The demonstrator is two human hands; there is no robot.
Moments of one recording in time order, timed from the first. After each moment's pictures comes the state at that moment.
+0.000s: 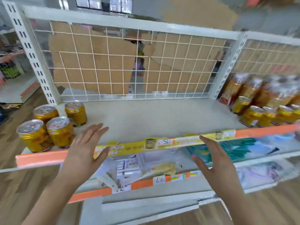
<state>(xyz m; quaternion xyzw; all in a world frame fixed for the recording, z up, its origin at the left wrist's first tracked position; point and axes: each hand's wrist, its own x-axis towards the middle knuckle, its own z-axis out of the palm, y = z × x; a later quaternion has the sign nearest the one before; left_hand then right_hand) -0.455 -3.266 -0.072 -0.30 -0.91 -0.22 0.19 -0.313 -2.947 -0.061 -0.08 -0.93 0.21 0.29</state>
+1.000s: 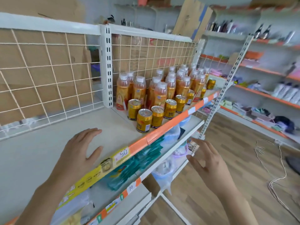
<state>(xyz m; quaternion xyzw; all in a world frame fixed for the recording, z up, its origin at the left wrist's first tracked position) -0.498 -2.842 -0.063 -0.50 -0.79 -0.34 0.11 -0.203 -2.631 -0.049 -0.29 -0.89 0.11 0.34</state>
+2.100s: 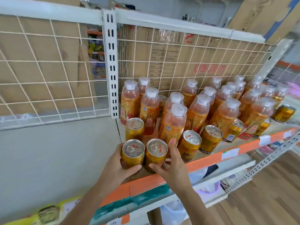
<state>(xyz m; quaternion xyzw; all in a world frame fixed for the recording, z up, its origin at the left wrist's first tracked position) -0.493 -2.603 -0.120 -0.26 -0.77 -0.58 -0.12 -0.400 -2.429 -0.118 -0.16 -0.89 0.39 0.19</state>
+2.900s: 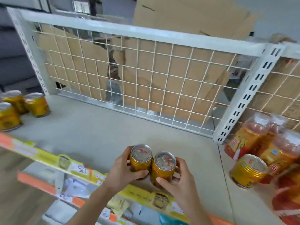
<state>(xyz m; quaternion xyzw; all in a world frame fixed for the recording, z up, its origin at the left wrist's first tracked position) -0.488 -2.842 -0.111 -0.01 -0.79 -0.61 0.05 -0.490 -2.641 -0.123 0.08 -0.80 0.59 0.01</state>
